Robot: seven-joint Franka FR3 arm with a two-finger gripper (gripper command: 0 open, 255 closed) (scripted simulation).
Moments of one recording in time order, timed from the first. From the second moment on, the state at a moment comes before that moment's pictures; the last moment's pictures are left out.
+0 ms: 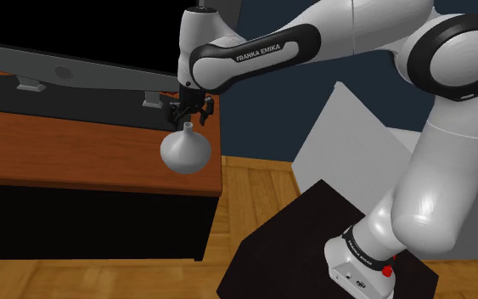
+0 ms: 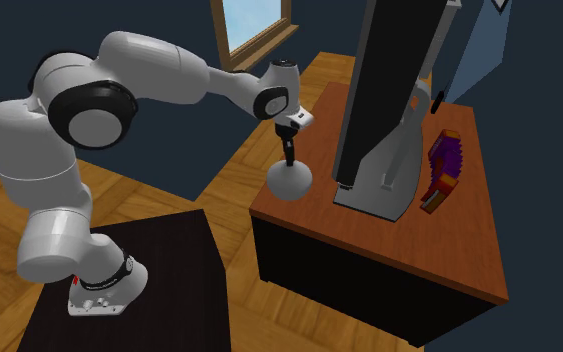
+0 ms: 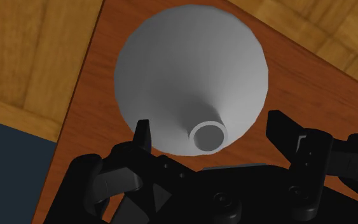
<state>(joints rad) 0.16 0.34 0.28 -1.80 -0.15 2.17 0.60</state>
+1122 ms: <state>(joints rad) 0.15 0.33 0.28 -1.80 -0.15 2.17 0.60</state>
